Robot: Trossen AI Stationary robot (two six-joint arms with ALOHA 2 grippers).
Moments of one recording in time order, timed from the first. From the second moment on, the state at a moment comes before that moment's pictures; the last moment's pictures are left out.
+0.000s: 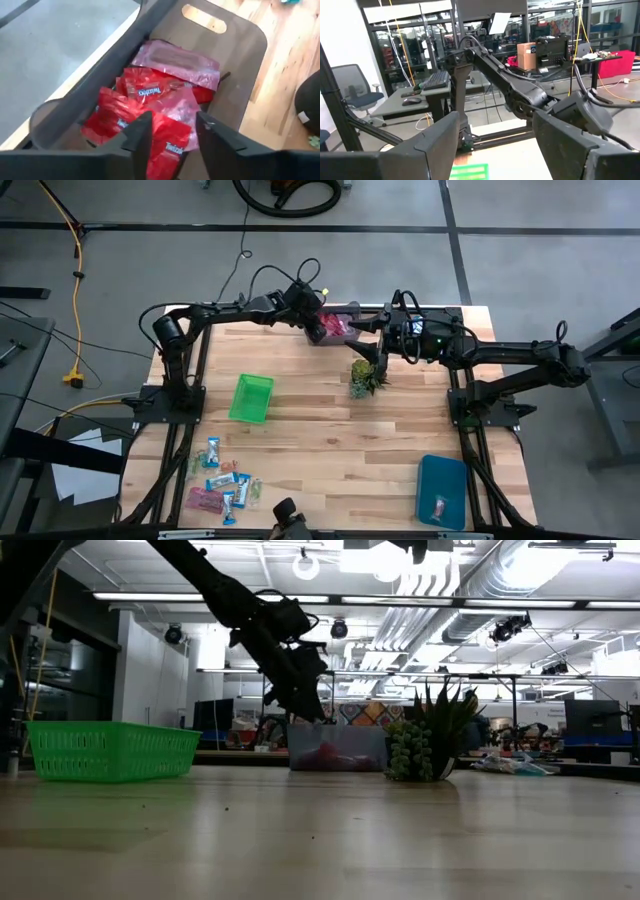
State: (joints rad) left arm 0.57 1.90 1.32 -0.22 0.07 -0.05; right arm -0.14 1.15 0.92 0.32 0.01 0.11
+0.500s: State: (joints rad) left arm 0.47 1.41 1.28 -0.28 0.32 -0.22; right arm -0.14 1.15 0.92 0.32 0.01 0.11
